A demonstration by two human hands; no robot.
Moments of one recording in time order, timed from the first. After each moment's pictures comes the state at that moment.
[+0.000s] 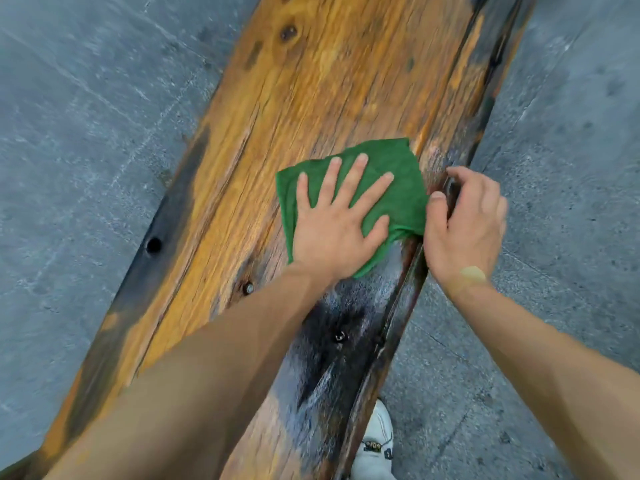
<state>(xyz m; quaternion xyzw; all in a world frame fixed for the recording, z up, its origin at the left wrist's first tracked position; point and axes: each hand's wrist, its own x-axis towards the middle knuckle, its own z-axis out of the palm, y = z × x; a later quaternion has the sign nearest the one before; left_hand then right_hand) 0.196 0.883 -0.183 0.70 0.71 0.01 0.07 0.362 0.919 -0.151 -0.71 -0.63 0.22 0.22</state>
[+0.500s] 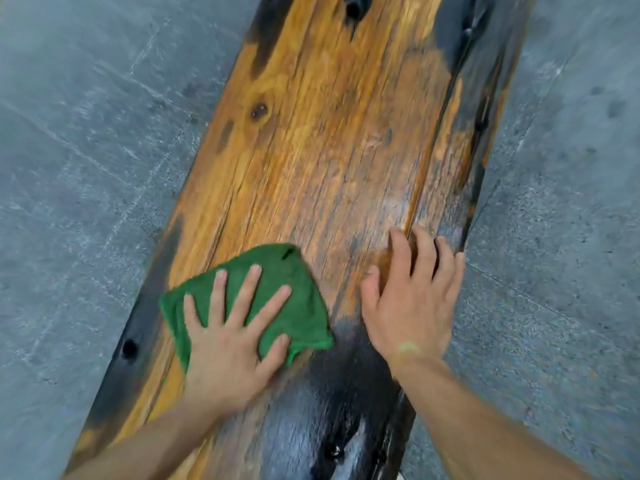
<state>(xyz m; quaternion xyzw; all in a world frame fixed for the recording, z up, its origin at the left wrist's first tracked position) 0.092 0.847 -0.169 0.69 0.71 -0.05 0.14 0.309 0.941 -0.181 -0.70 -0.70 0.10 0.09</state>
